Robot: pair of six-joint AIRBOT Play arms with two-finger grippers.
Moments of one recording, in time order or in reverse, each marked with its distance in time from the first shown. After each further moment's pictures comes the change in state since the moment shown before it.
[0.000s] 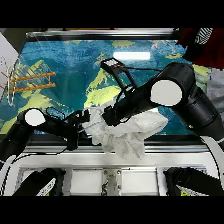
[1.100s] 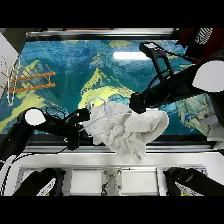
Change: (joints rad) left arm 0.001 0.000 0.002 -0.003 -0.002 -0.011; right arm -0.238 0.102 -0.002 -0.058 0.125 0.013
